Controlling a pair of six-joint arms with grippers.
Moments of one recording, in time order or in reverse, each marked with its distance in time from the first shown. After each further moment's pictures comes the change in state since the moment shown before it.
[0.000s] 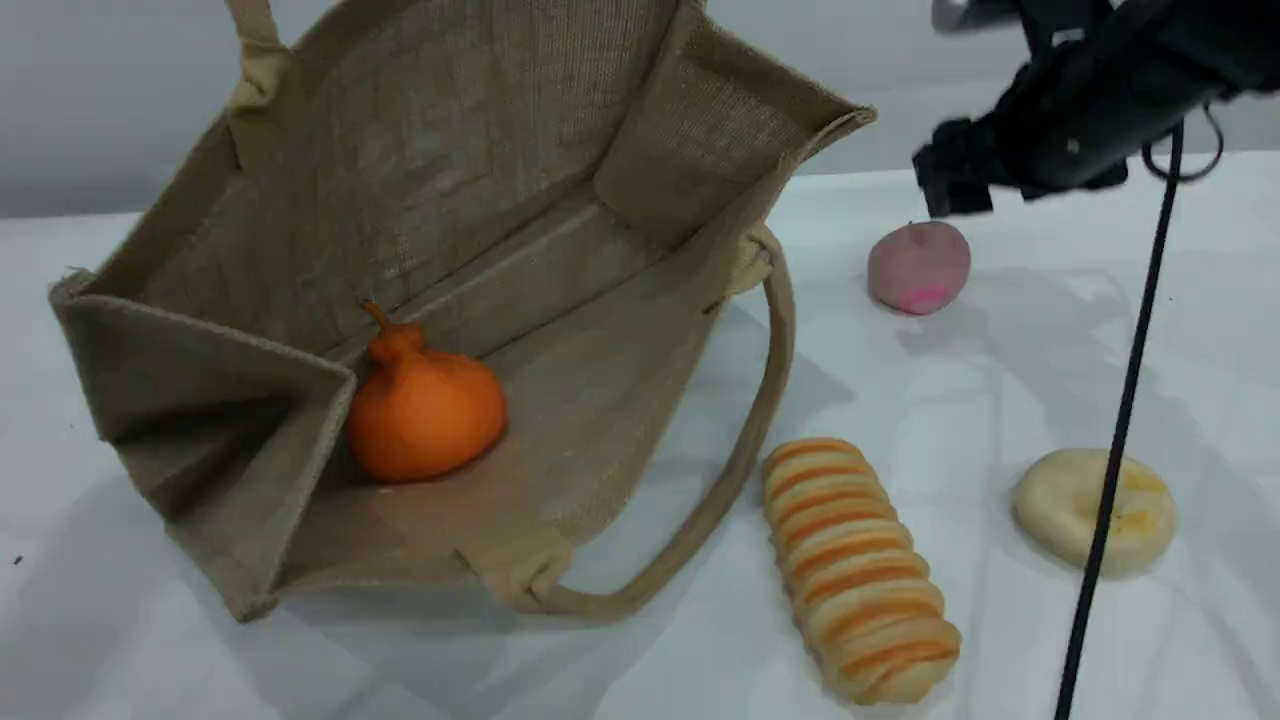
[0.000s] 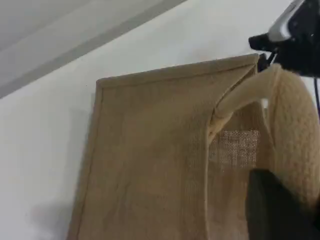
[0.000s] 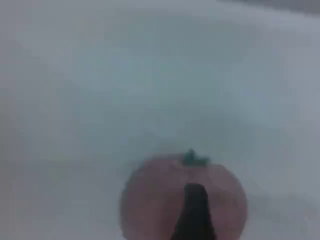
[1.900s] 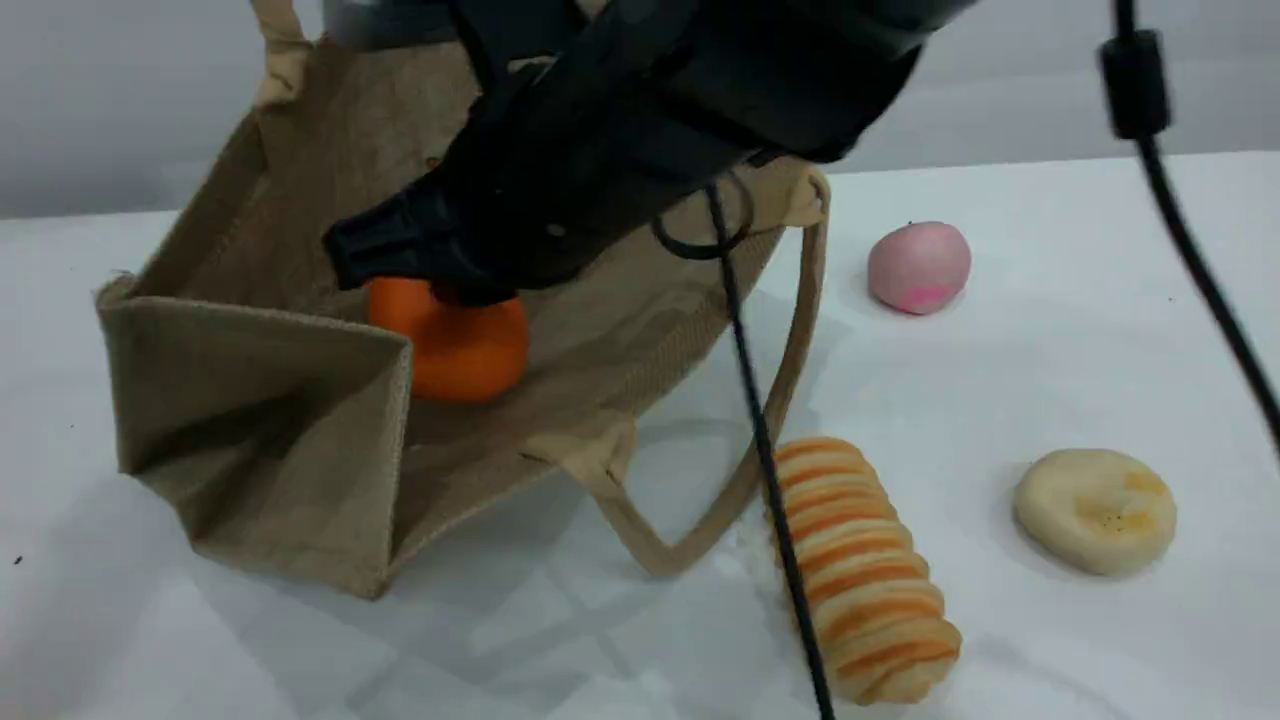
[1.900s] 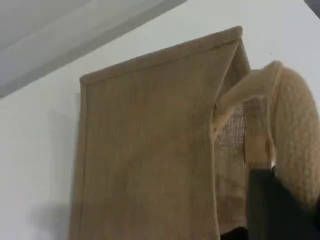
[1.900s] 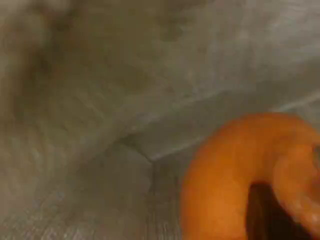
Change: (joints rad) left arm 0.000 0.000 0.000 -0.003 -0.001 -0.001; right arm 0.652 -0.155 0.042 0.164 -0.026 0.085
